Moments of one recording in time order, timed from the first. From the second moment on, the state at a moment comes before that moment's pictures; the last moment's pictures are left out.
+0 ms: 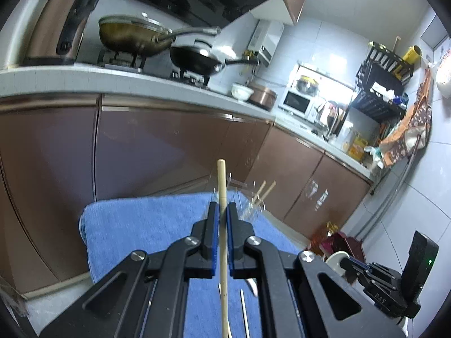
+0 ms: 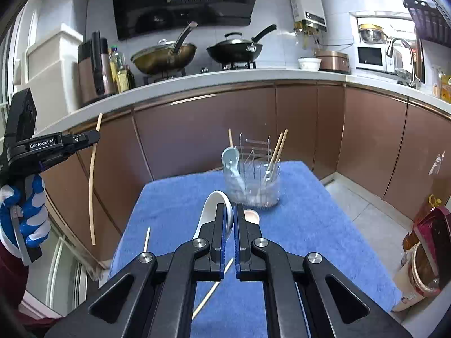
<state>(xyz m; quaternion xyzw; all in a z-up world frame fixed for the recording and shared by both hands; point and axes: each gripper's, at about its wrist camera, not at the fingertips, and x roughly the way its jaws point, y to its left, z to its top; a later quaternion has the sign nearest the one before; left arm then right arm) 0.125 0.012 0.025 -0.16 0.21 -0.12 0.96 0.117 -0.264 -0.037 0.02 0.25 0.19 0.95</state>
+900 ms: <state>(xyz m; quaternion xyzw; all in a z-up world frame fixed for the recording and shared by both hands) 0.279 -0.048 0.069 -0.17 0.09 -0.10 0.98 0.256 -0.284 0.023 0.03 0.13 0.07 0.99</state>
